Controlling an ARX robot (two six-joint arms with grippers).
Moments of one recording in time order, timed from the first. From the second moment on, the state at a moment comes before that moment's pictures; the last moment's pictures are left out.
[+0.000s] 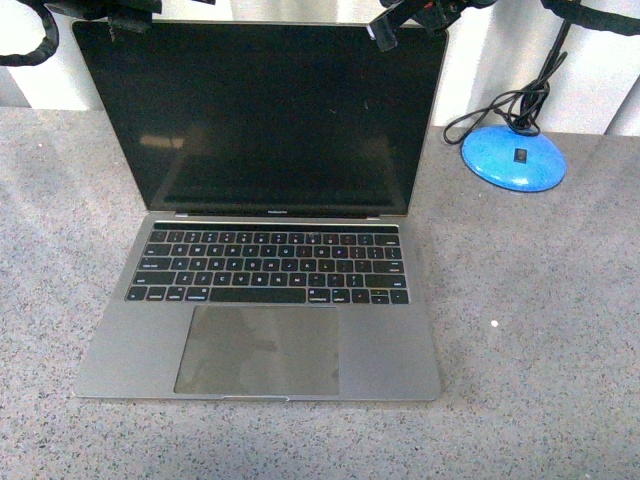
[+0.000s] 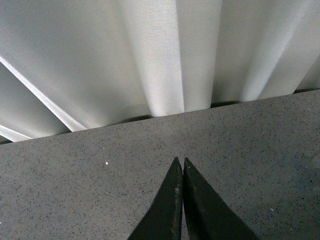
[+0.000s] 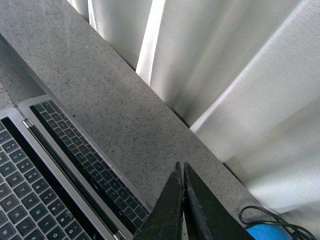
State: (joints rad) left arm -0.19 1.90 1.12 0.38 -0.10 0.13; right arm 0.32 1.96 1.27 0.24 -0.29 -0.46
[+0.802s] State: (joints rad) left arm -0.21 1.90 1.11 0.37 -0.10 0.13; right arm 0.32 1.93 1.16 0.29 -0.29 -0.42
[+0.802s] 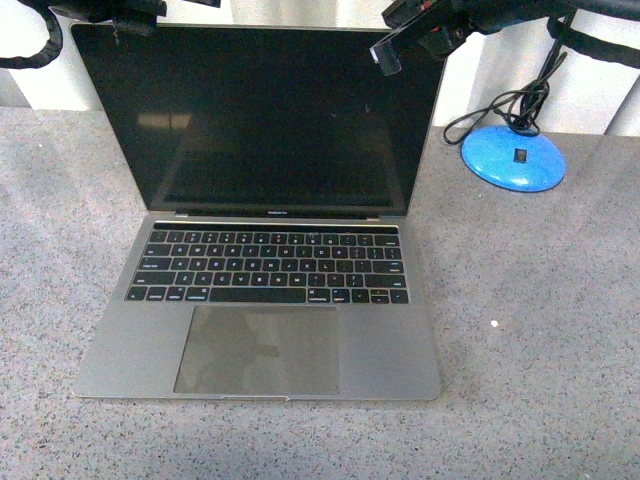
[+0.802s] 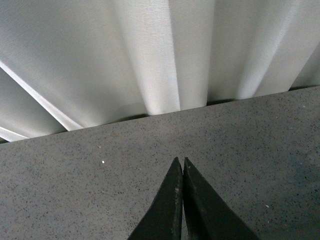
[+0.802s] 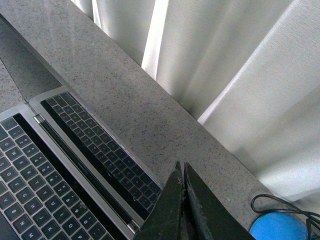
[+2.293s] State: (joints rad) left arm -0.22 1.87 1.01 0.20 -0.07 0.09; right arm 0.36 1.89 0.95 0.35 -0.27 -0.27
